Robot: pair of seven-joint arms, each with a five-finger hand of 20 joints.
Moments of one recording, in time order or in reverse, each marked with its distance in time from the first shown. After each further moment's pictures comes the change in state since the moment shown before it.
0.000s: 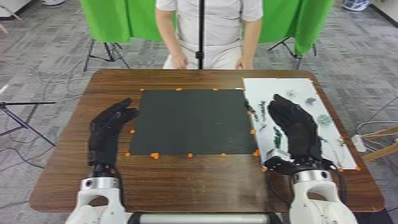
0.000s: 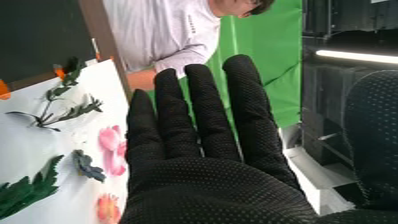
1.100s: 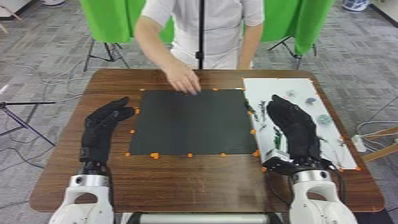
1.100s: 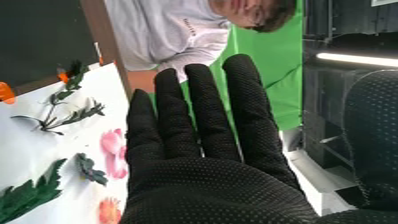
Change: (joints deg) left arm 0.7 -6.1 -7.8 0.1 8.5 -10.2 -4.9; right arm 0.1 0.0 -0.1 0.1 0.0 -0.6 0.1
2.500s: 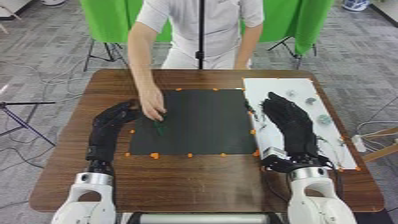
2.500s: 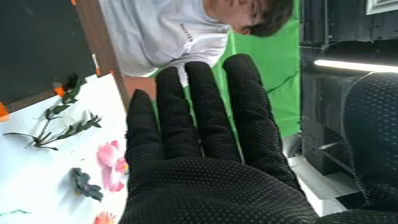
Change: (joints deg) left arm -1.0 -1.2 0.0 0.6 2.2 -2.4 -3.8; right arm 1.3 0.5 -0.9 0.3 0.0 -0.6 0.5
